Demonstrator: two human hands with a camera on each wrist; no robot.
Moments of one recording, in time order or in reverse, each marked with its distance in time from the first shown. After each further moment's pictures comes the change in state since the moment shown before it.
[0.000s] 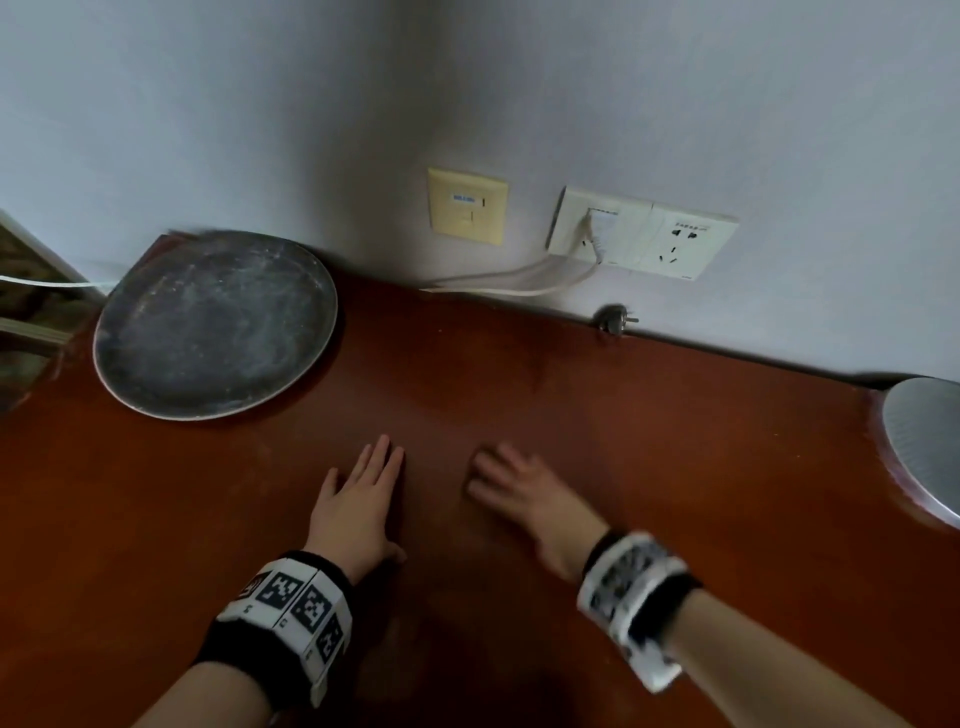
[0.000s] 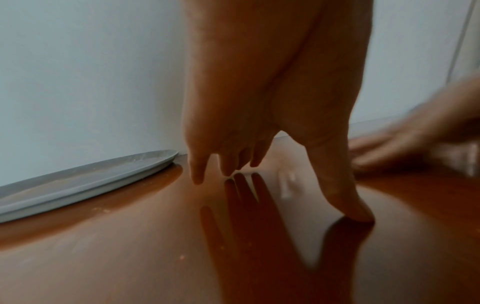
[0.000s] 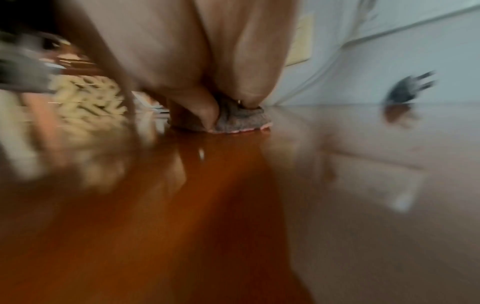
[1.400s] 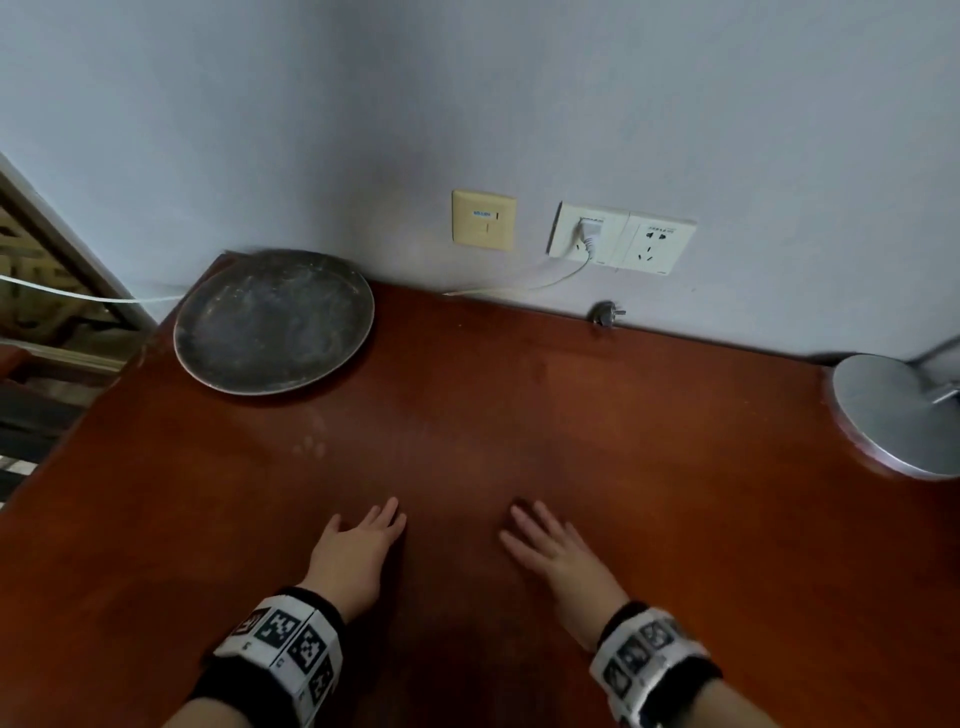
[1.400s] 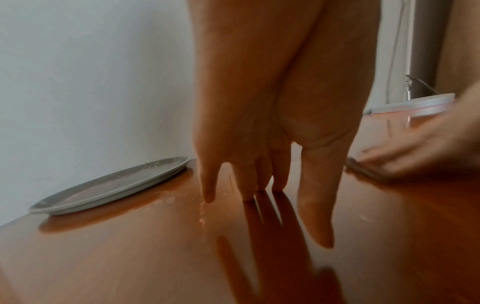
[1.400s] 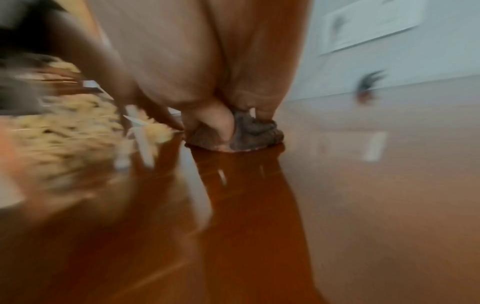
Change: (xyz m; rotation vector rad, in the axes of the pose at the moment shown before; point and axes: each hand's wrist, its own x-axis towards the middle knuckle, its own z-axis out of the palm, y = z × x) left_hand -0.094 -0.027 0.034 0.123 -0.136 0.079; right_hand -0.082 -0.094 0.049 0.008 0.050 0.231
